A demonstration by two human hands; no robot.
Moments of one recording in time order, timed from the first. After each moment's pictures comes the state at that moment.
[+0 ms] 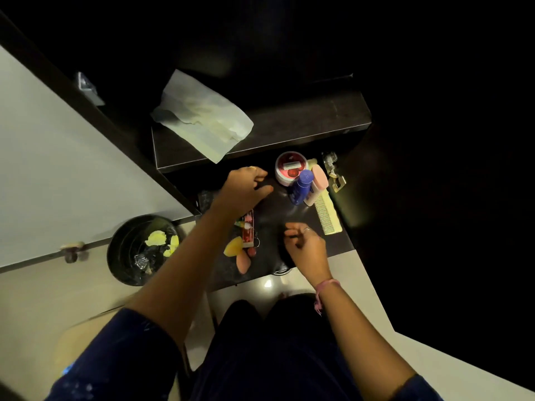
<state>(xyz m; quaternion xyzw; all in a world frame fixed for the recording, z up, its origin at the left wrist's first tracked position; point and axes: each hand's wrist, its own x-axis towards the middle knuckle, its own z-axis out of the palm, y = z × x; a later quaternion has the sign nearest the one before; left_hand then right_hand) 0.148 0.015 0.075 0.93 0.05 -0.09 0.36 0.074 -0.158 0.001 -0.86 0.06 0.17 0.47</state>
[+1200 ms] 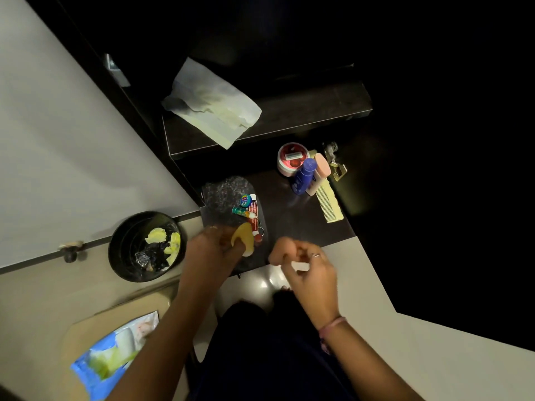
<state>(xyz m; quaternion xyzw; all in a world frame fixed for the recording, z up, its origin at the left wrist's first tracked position) -0.002 0.042 0.087 0.91 0.15 -0.05 0.38 -0.015 -0.148 0.047 -0.91 0.06 0.06 0.41</state>
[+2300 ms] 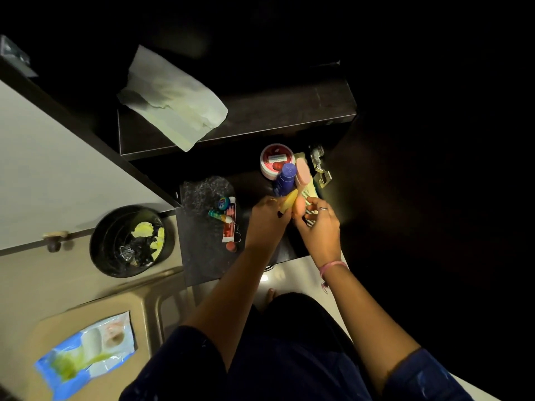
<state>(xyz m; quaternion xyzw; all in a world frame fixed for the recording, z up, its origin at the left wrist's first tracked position) 0.107 -0.087 0.004 0.92 0.10 -0.03 0.38 0.112 -0.206 0.015 -0.92 0.08 0.09 0.37</state>
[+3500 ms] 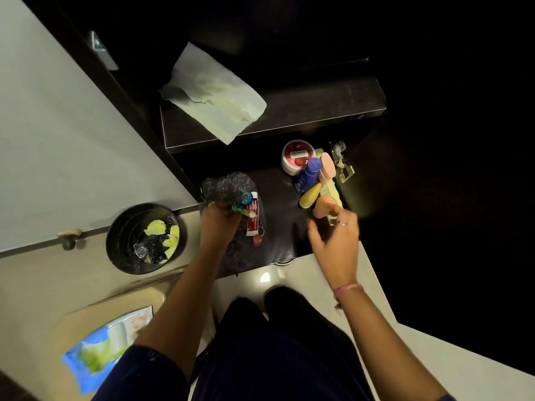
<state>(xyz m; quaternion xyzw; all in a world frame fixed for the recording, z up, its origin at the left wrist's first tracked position) 0.067 0.043 0.002 0.88 0.27 -0.10 0.39 0.056 -0.174 0.033 -0.93 0.05 -0.03 0.37</state>
